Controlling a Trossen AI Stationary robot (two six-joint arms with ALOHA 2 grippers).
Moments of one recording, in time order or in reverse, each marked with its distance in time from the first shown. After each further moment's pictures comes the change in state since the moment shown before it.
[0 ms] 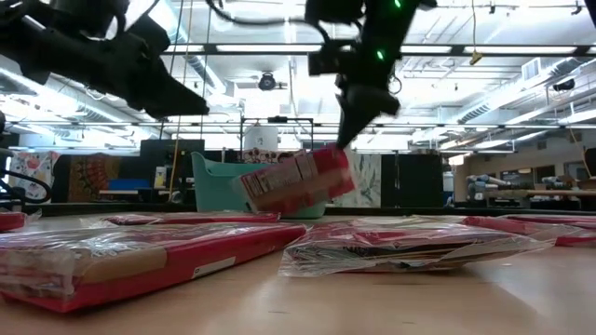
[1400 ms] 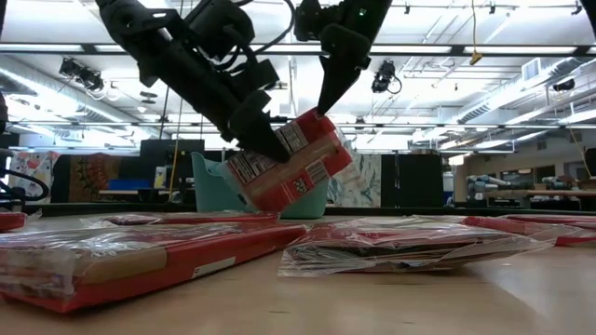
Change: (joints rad) left arm 0.016 0.734 0.508 -0.103 -0.052 -0.023; right arm -0.033 -0.001 0.173 -0.073 -0.164 0.124
